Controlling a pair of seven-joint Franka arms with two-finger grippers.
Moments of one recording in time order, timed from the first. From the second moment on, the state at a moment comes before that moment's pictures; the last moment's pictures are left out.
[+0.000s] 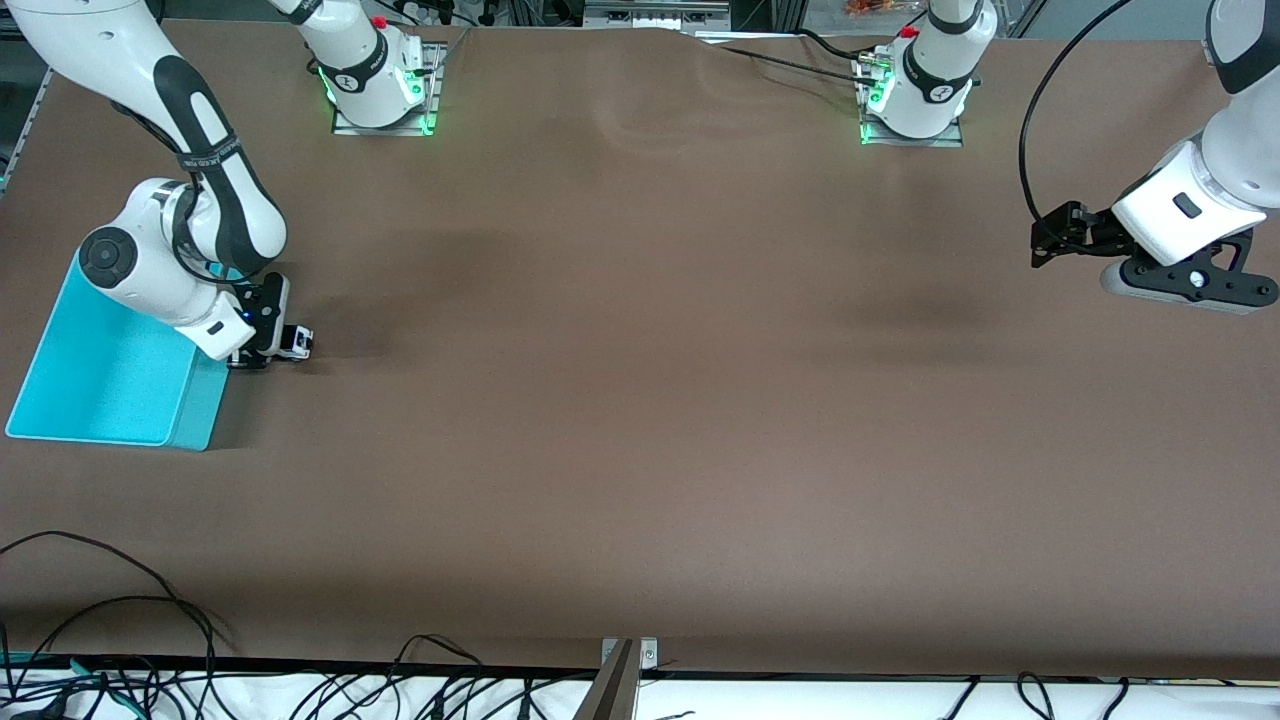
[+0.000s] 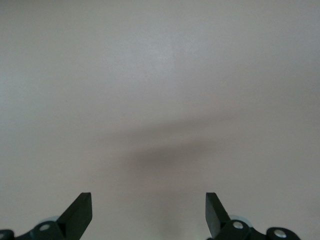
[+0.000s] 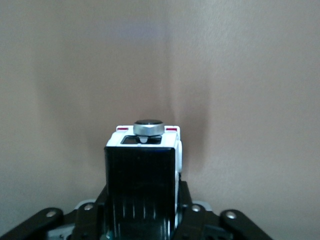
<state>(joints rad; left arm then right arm) -0.07 0.05 -0.01 -1.62 0.02 1.57 0.09 -0.05 0.37 -0.10 -2.26 0.02 2.59 -1.73</state>
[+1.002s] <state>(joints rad) -0.08 0.05 -0.01 -1.62 0.02 1.57 0.09 -0.06 0.26 -0.24 -1.83 0.05 1.97 -1.86</state>
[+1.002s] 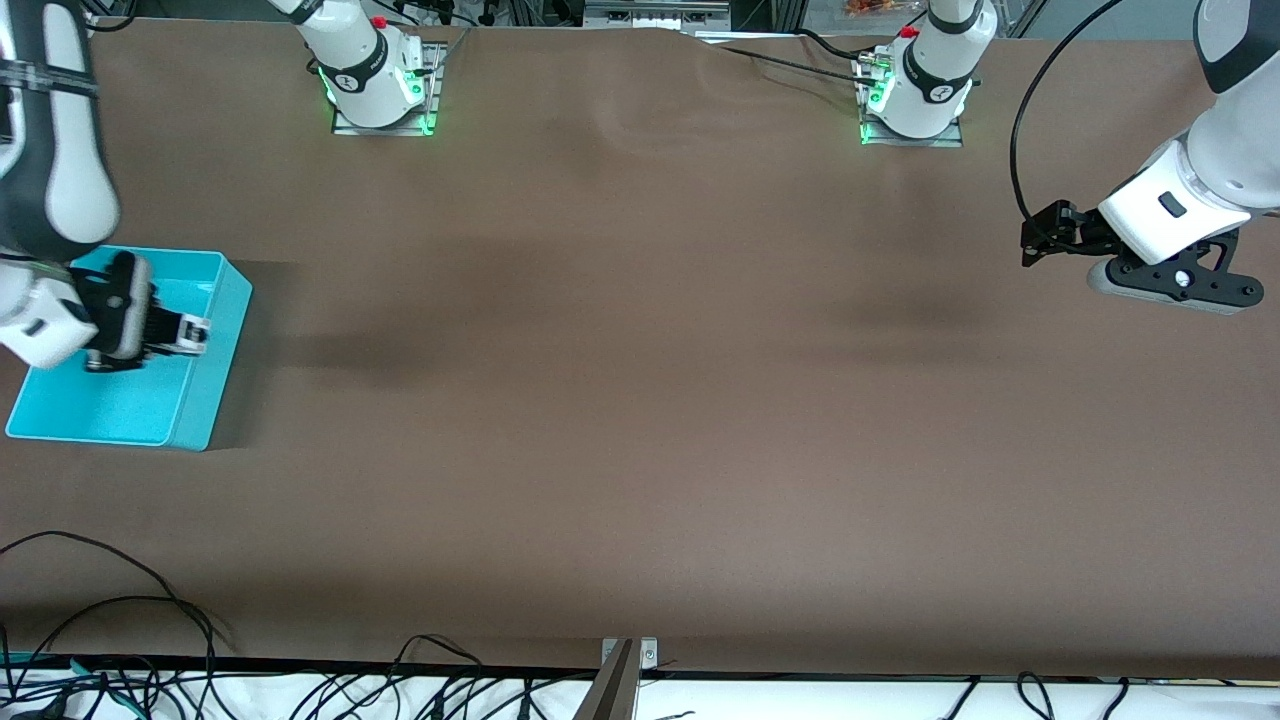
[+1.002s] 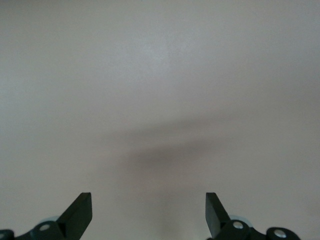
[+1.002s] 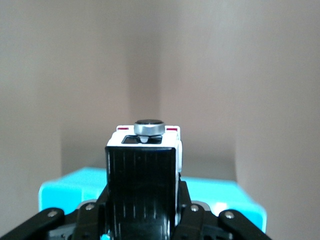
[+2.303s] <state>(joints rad) -0.08 0.05 -0.01 -1.62 0.02 1.57 0.09 -0.21 0.56 -0.39 -1.91 0.30 2.19 -2.25</state>
